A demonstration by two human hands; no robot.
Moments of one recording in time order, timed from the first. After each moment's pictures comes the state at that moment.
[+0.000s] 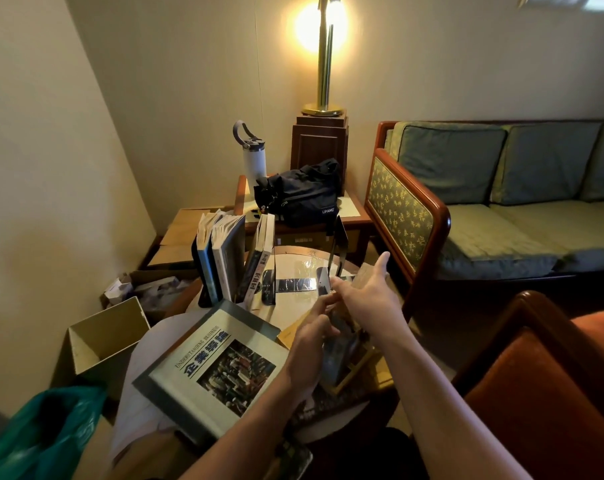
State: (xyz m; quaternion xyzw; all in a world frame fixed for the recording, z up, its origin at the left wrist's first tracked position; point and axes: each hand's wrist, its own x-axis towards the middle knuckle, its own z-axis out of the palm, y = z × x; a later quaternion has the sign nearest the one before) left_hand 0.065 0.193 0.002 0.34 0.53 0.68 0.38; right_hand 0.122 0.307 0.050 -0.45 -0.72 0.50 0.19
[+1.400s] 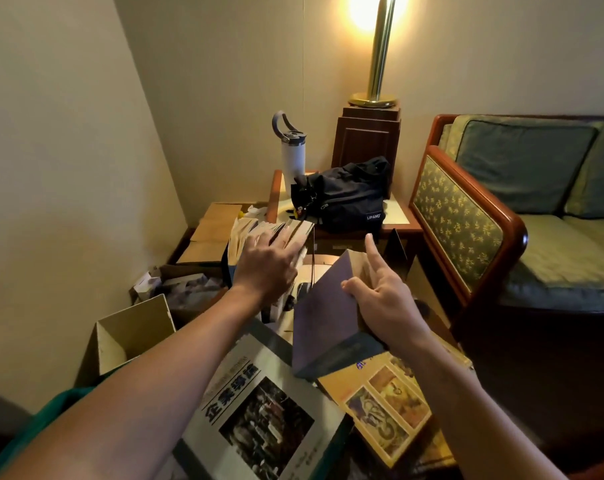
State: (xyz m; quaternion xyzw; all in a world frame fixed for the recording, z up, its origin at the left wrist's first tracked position) left_hand -0.184 0.234 0.013 0.49 0.85 0.01 -0.18; right_hand 0.024 0.330 0.047 -0.27 -0.78 0.52 0.20
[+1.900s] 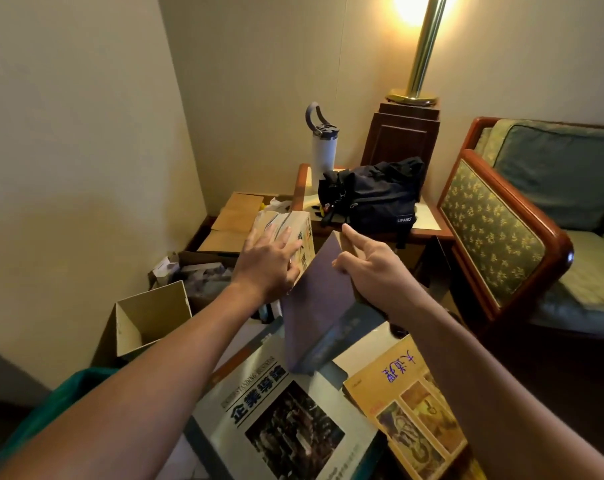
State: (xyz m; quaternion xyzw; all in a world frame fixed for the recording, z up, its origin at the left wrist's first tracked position) left_hand -0.224 0.193 0.005 0.44 0.89 0.05 -0.07; right_hand -0.058 0.317 0.064 -0.24 -0.82 0.51 0.13
